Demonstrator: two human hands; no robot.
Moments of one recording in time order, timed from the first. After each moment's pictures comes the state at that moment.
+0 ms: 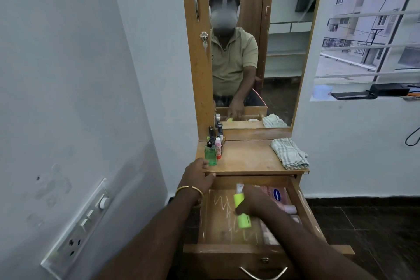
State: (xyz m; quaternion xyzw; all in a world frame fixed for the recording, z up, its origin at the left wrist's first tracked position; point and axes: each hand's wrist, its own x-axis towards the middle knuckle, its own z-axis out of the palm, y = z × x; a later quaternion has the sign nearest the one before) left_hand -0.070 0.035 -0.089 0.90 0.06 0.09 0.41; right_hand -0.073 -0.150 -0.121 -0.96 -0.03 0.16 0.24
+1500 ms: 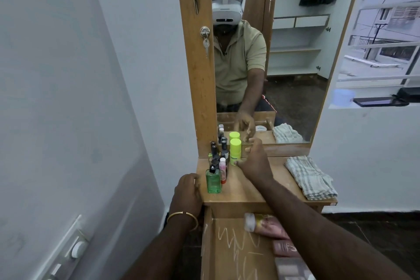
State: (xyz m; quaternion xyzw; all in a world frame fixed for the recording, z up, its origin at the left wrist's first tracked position) left_hand 0.010 0.071 -0.132 0.92 0.07 0.16 0.35; right_hand 0.090 -0.121 -0.079 -0.87 0.00 -0.15 0.46
